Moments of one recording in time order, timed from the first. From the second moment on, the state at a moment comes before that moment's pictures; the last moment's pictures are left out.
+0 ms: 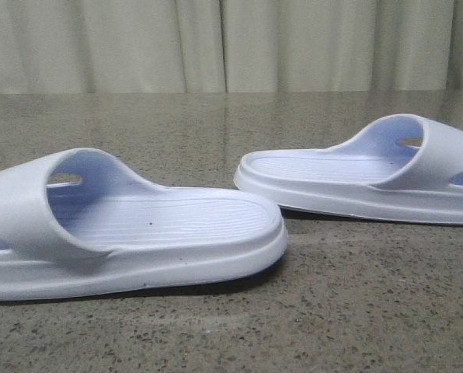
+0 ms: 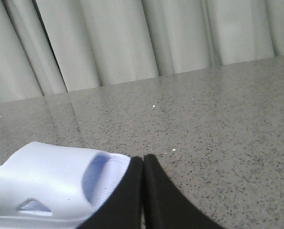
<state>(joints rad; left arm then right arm) -0.14 0.00 0.00 0.10 0.03 -0.07 0.05 -0.01 0.01 -0.07 0.06 0.22</state>
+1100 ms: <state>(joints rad) -0.14 0.24 -0.42 -0.48 0.38 -0.10 0.05 0.20 -0.43 -0.06 0.38 0.22</state>
